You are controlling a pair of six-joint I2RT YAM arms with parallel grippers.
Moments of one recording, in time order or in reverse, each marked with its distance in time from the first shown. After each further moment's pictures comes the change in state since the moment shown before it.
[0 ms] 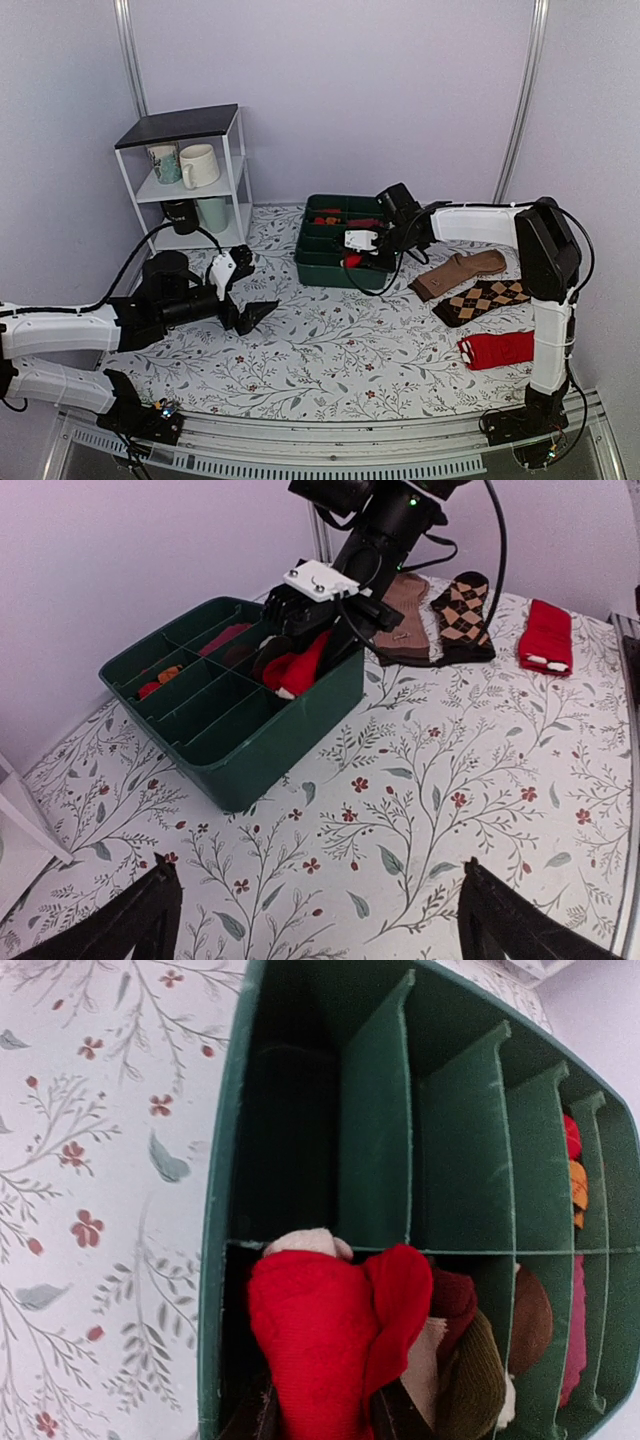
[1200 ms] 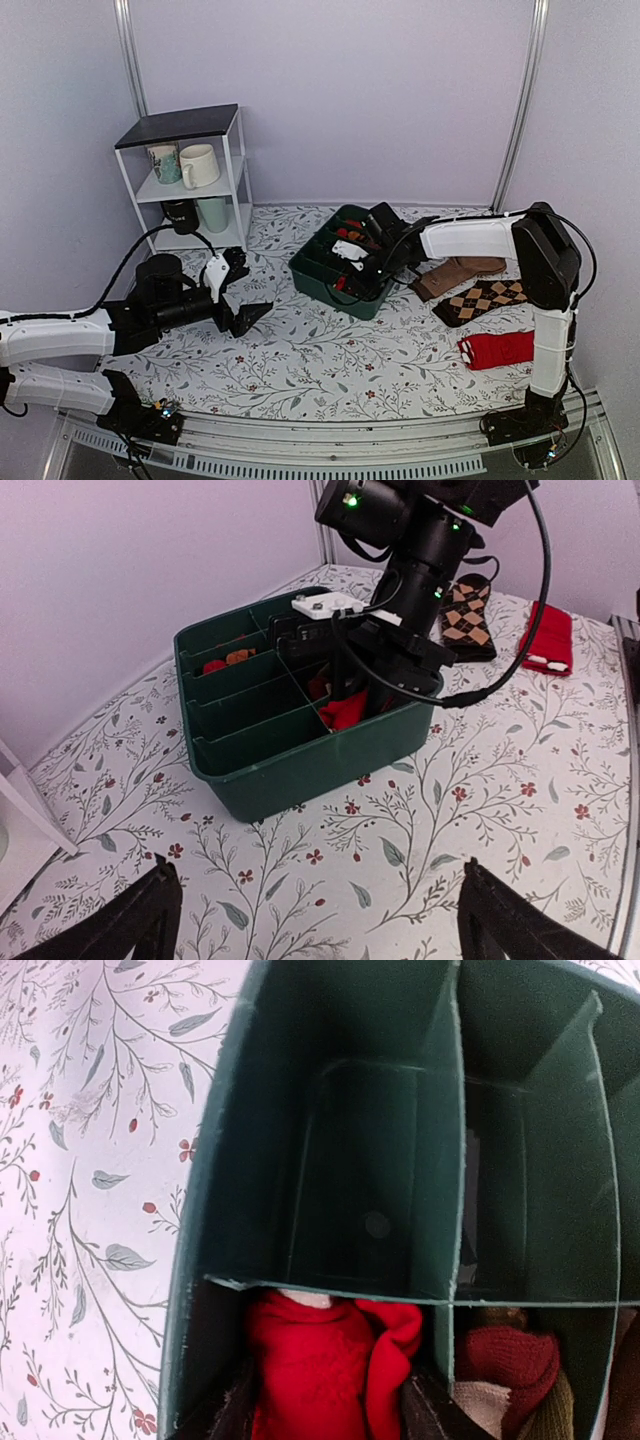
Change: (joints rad) left arm 0.011 -0.062 -0.033 -0.022 0.001 -0.004; right arm 0.128 -0.027 -0.101 -0.006 -0.033 0.610
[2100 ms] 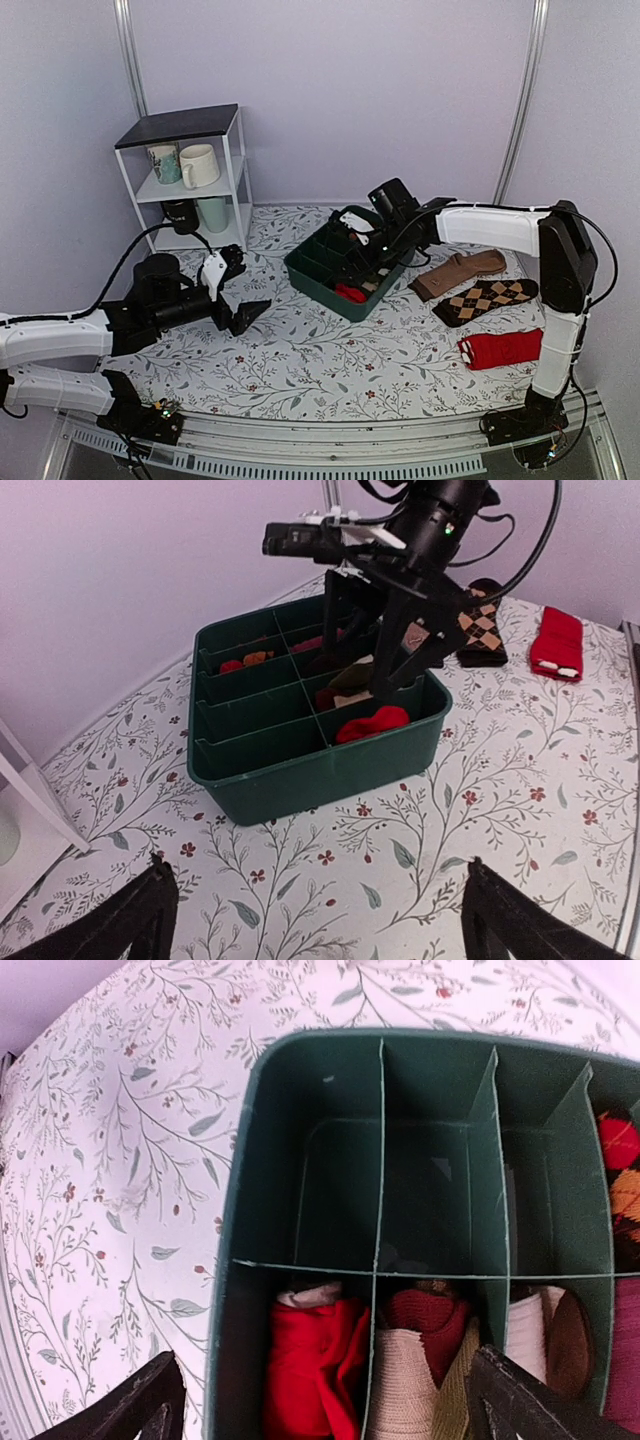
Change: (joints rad) left arm 0.001 -0.020 0.000 -0.008 -0.027 -0.006; right arm -0.030 -0.089 0.063 -0.043 -0.062 0.180
